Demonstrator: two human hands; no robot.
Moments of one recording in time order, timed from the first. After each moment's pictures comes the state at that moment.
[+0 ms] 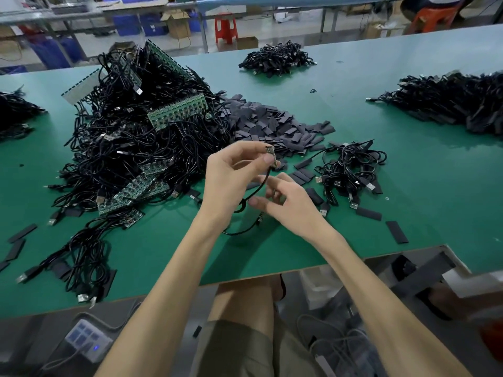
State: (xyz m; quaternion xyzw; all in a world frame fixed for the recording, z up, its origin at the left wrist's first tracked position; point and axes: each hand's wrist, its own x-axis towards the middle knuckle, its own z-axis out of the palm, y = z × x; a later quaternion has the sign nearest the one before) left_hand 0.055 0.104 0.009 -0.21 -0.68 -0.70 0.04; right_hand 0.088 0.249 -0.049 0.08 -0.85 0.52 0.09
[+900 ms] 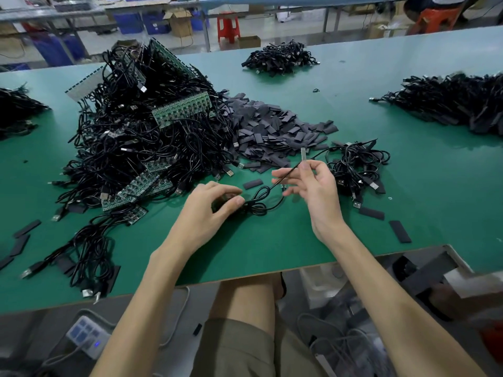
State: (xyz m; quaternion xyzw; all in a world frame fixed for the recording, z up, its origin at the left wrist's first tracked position) left_hand 0.051 0.029 -0.043 -0.25 -0.90 -0.35 0.04; right_hand 0.089 0.258 -0.041 -0.01 -0.59 0.78 0.18
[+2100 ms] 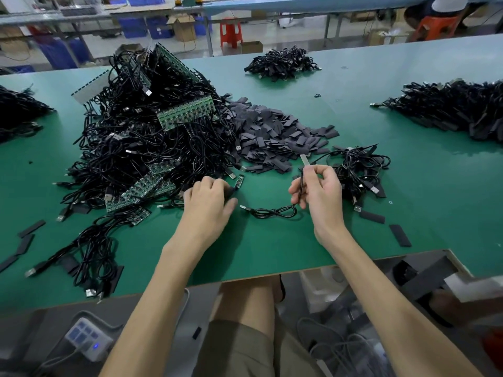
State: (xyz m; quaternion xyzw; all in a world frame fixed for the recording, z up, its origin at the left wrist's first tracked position) left_hand 0.052 0.047 -0.030 -0.15 -0.97 -0.18 0.06; right_hand 0.090 0.263 -0.048 -0.09 -0.64 0.73 0.22
